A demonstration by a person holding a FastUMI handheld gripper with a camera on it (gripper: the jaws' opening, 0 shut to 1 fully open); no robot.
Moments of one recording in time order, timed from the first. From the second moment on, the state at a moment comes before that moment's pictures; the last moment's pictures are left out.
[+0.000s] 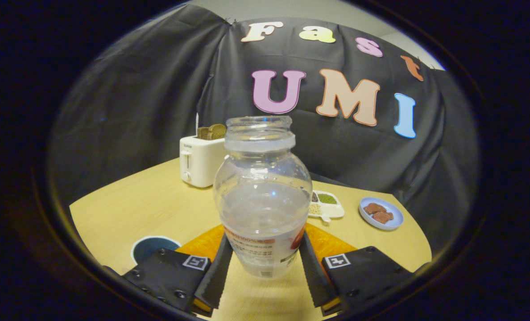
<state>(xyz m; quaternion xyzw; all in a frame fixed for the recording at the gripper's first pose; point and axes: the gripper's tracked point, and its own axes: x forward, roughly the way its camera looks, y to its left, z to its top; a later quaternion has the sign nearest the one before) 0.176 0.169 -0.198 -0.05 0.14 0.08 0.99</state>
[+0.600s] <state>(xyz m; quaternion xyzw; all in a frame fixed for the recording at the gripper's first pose) 0.230 0.155 -0.249 0.00 0.16 0.05 0.99</state>
